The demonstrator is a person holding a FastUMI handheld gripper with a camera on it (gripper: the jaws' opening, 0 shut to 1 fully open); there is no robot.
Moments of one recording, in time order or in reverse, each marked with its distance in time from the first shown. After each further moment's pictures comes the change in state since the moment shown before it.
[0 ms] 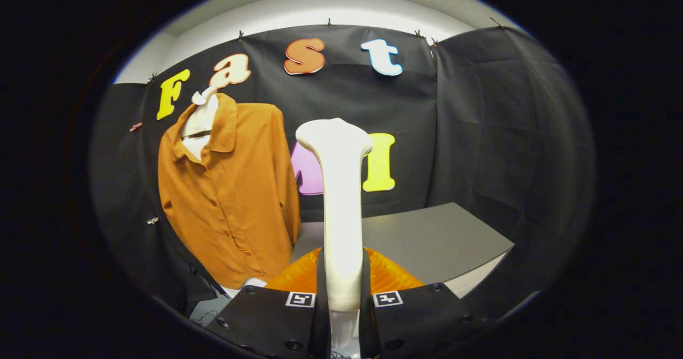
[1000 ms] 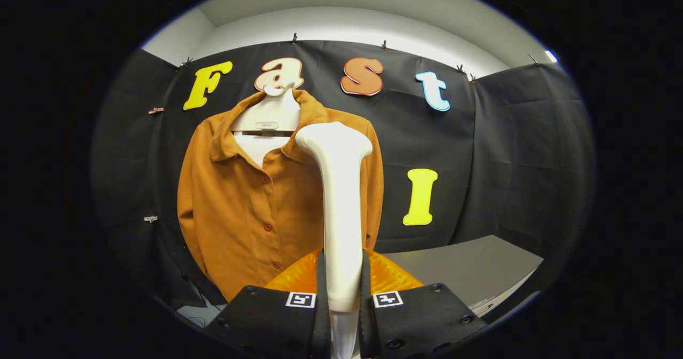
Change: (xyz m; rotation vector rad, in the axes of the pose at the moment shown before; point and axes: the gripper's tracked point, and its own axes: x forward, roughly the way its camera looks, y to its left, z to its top) arm 0.066 0.166 -0.003 -0.121 -0.171 0.019
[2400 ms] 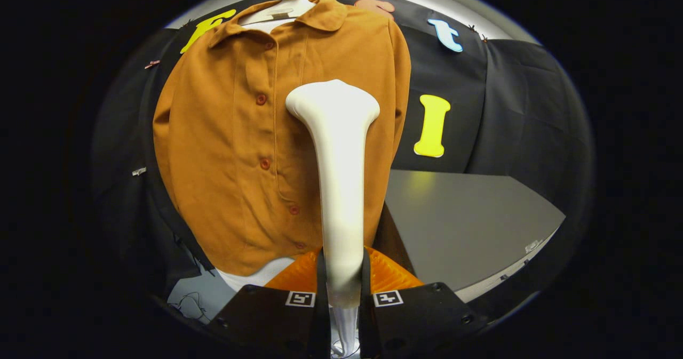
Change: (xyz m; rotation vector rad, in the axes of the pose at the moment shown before) arm 0.014 0.025 -0.203 -0.023 0.350 -0.012
